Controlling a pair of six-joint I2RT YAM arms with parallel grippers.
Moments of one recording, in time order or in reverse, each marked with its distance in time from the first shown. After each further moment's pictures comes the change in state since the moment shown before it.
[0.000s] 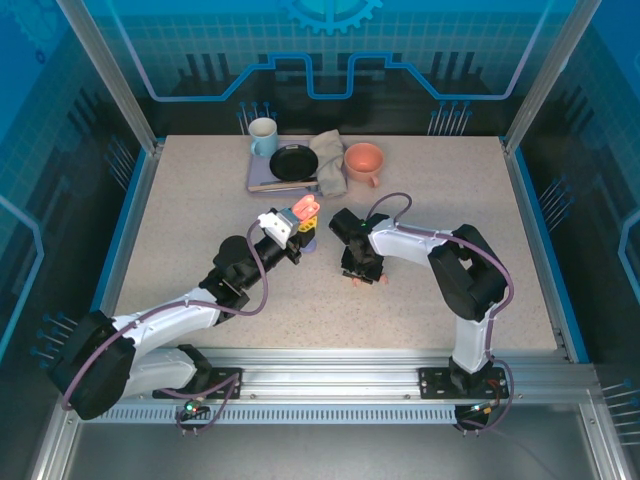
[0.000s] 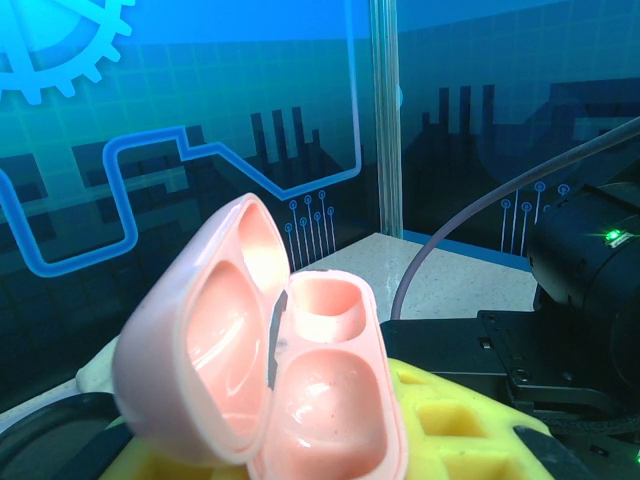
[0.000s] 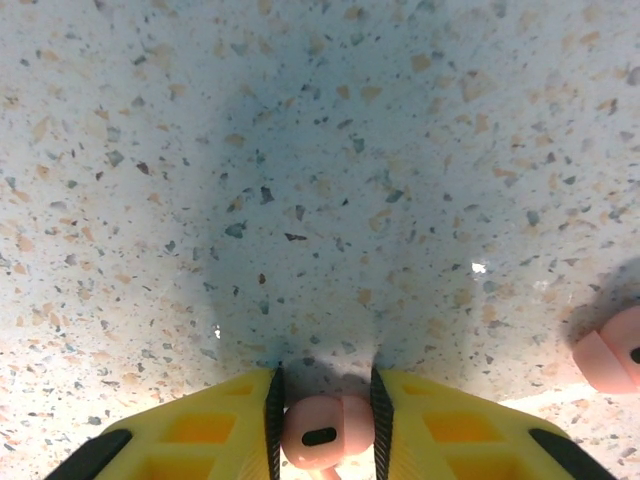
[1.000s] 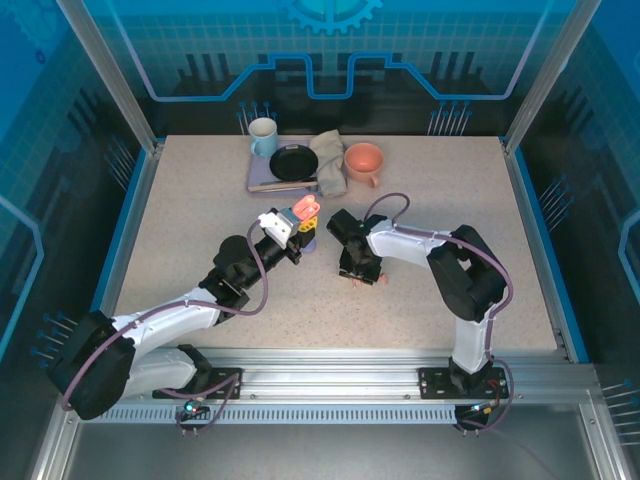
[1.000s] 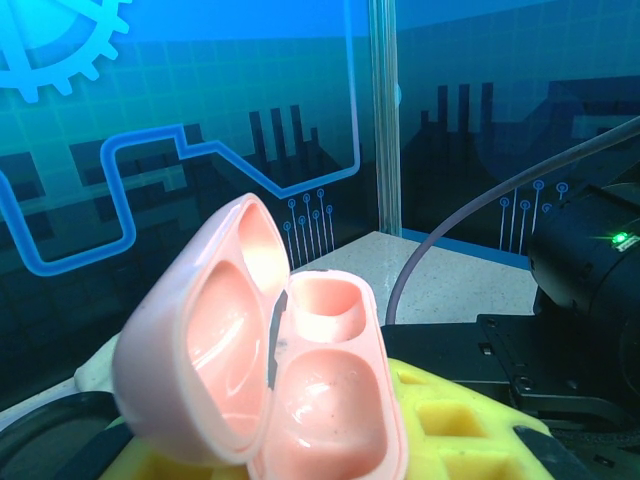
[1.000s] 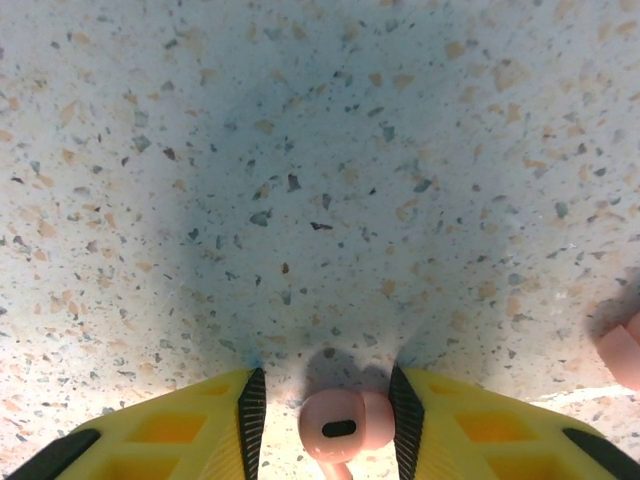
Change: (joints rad) left arm 0.000 0.000 0.003 -0.007 0.003 0.000; right arm 0.016 0.000 0.004 0.004 0.004 0.002
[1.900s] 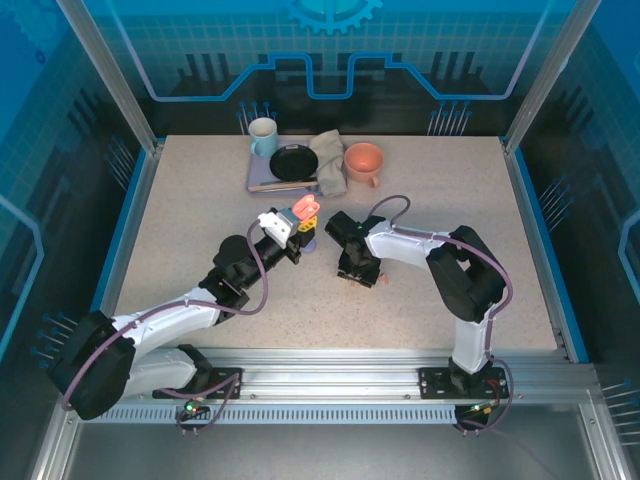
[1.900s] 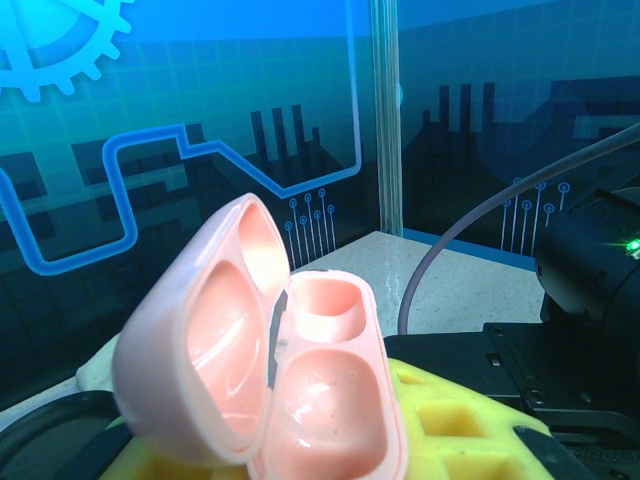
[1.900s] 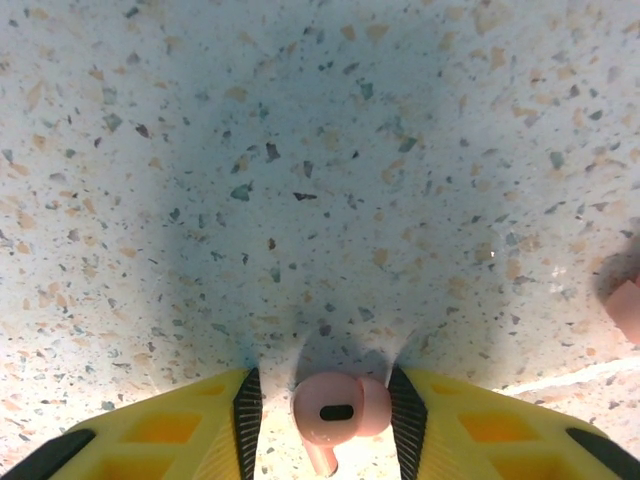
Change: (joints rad) left arm 0.003 0.000 0.000 0.000 0.000 -0.001; right arm 0.013 0.003 -0.001 -0.013 -0.003 0.083
